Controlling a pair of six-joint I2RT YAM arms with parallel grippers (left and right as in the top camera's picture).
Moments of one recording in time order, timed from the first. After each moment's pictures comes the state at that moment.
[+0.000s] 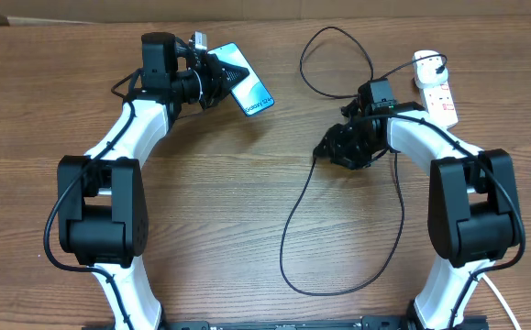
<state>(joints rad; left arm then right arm) -0.09 2.05 1.43 -0.01 0.87 -0.91 0.17 2.01 1.28 -0.64 -0.51 0.41</state>
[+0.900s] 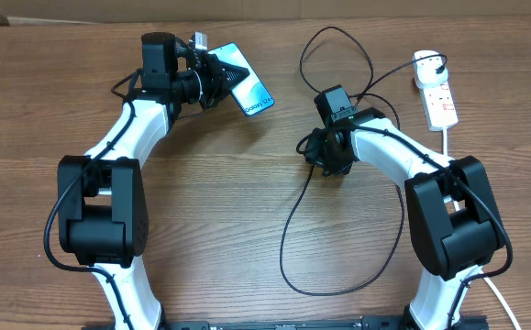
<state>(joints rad) -0.09 2.05 1.43 -0.01 0.88 -0.91 0.37 1.99 1.28 -0.65 -0.12 0.78</state>
